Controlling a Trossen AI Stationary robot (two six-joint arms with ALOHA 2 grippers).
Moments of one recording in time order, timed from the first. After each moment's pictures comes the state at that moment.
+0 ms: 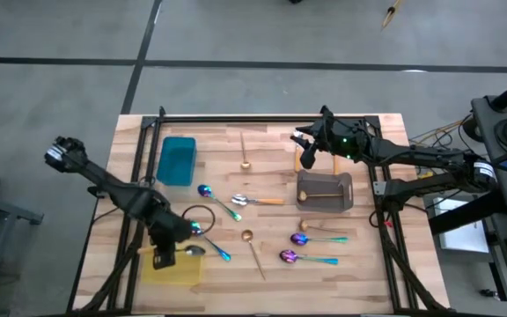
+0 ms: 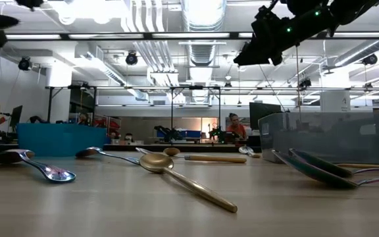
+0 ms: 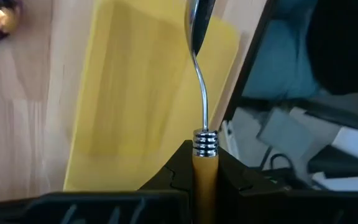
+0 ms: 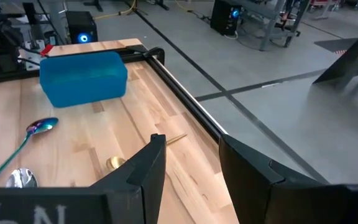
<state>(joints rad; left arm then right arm) -0.54 1.24 0.98 -0.96 0.43 -0.90 -0.37 1.12 0.74 0.09 0.13 -0.06</state>
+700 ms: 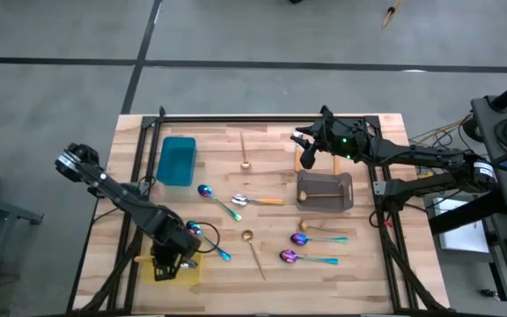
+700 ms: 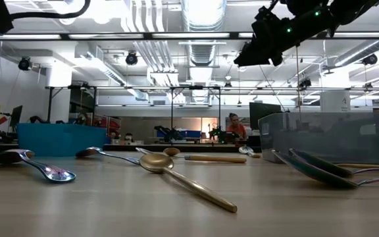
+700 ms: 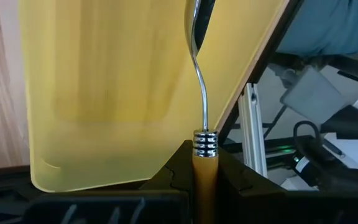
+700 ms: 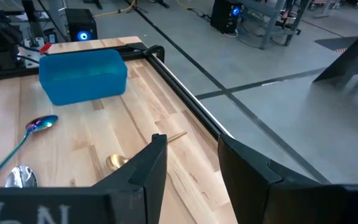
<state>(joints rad) -0.59 1.43 0.98 -0.98 0.56 -0.89 -0.37 1.12 0.74 0.09 0.13 -0.06</state>
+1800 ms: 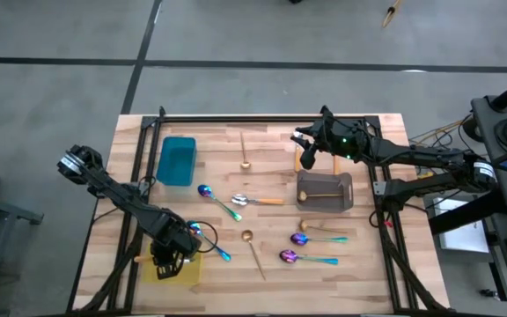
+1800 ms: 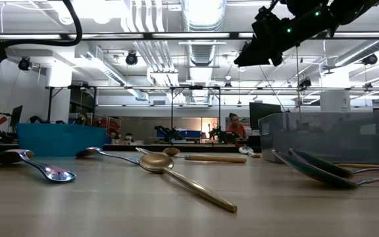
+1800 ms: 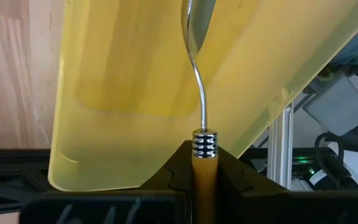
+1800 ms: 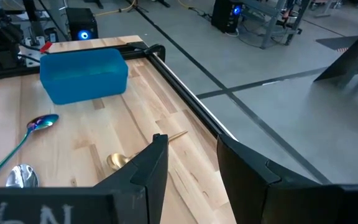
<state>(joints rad) -0.59 1.47 0.91 -0.97 0.57 -0.95 -0.37 1.12 0.74 0.08 0.13 -0.06</state>
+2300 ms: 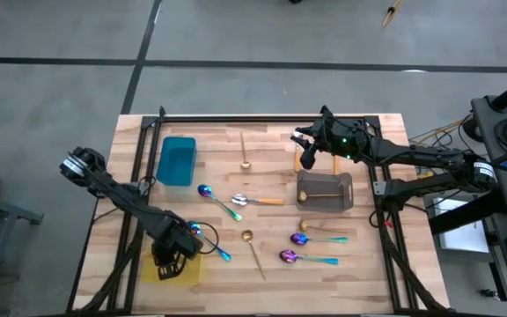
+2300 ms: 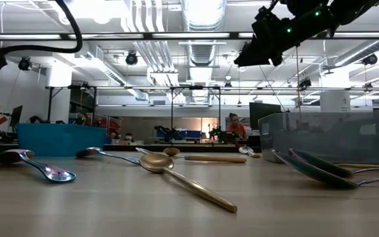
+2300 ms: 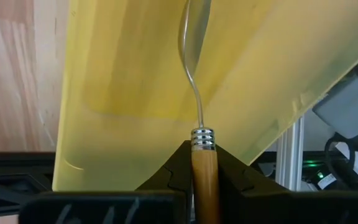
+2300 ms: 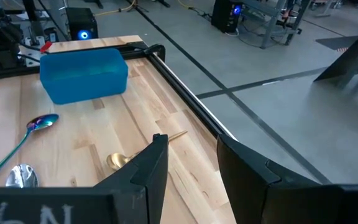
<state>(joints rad) -0.59 1.51 0.91 -0.97 0.56 -0.93 -0.37 1.13 0.74 0.08 0.13 -0.06</state>
